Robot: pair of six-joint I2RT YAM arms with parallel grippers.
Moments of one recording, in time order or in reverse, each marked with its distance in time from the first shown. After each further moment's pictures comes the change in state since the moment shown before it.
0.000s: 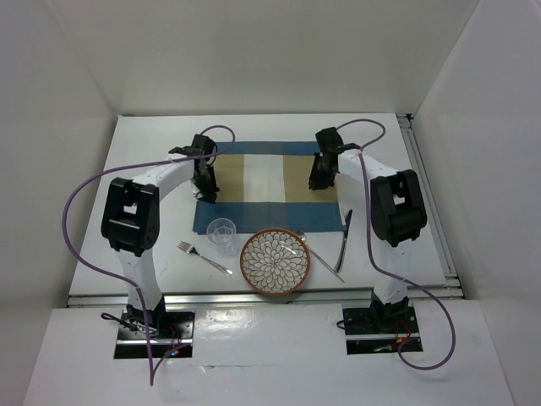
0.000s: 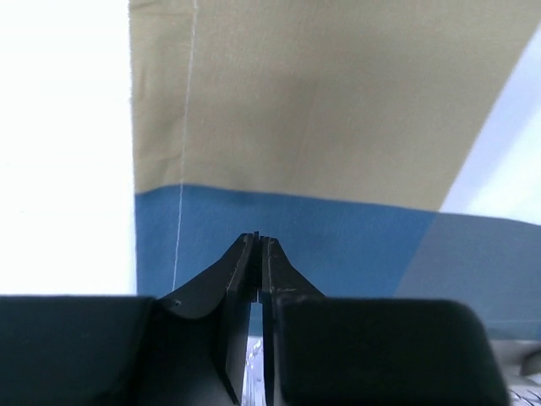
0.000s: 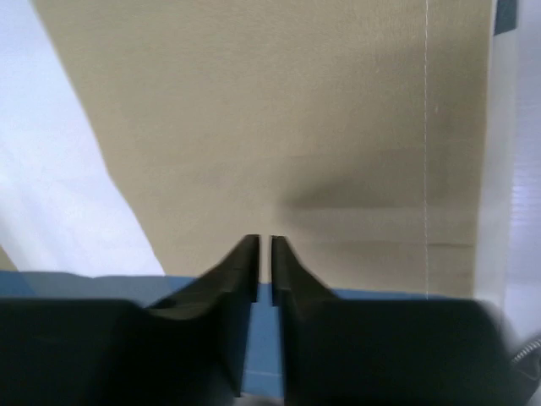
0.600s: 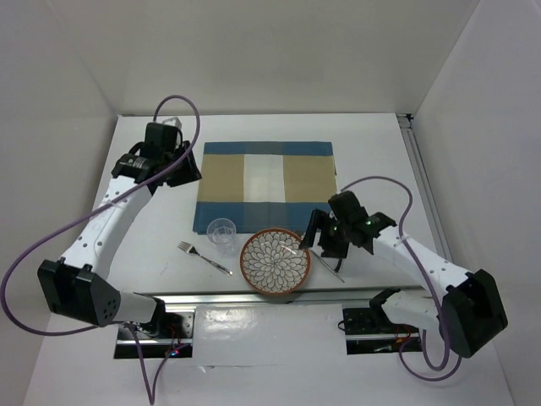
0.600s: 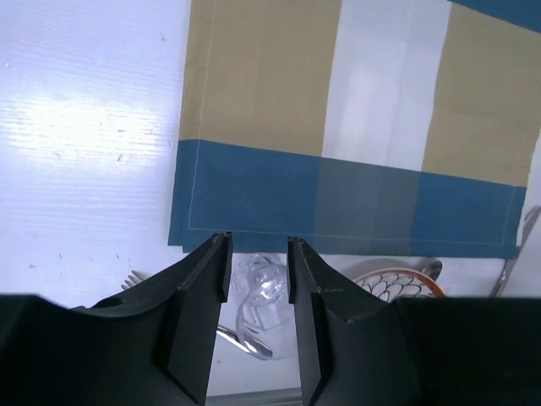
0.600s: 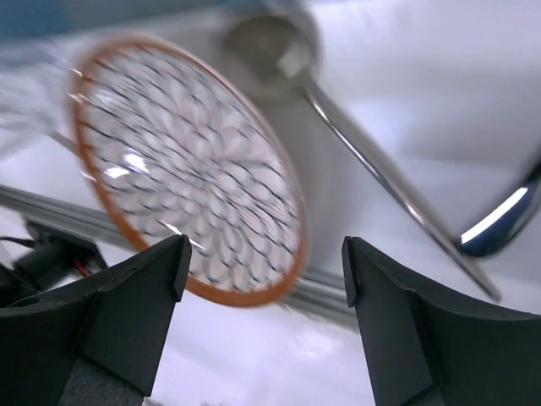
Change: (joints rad) left arm 0.008 -0.558 -0.043 -0.073 -0.041 0.006; right arm 0.210 -0.879 -0.699 -0.041 -0.150 0.205
